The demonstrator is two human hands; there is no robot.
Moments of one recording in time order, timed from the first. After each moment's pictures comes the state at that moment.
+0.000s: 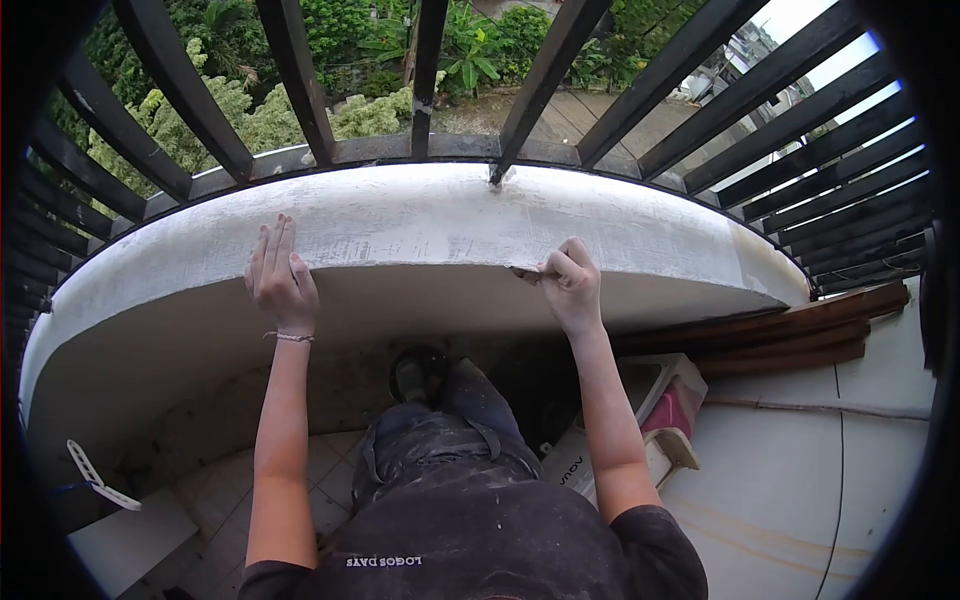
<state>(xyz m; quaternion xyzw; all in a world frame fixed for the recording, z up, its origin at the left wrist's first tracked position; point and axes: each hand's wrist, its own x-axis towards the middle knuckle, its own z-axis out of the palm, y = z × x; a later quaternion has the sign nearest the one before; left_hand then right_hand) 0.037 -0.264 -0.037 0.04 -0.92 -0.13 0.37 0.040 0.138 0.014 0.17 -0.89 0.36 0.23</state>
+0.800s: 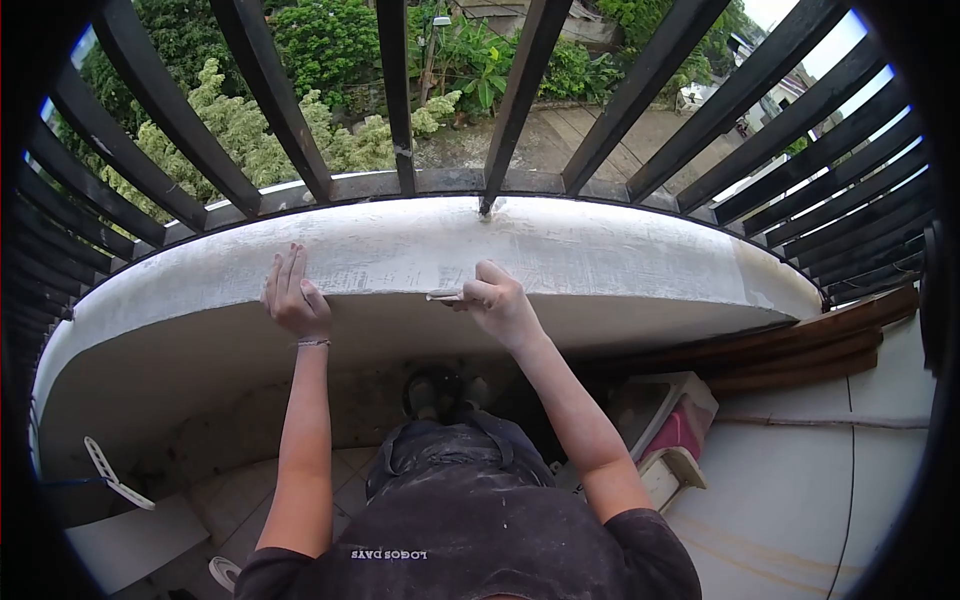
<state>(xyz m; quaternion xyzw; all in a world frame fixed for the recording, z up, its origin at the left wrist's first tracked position) 0.021 -0.252 -0.050 0.05 -0.89 -0.12 0.45 0.021 0.075 0.012 0.28 -0.85 0.42 0.17</state>
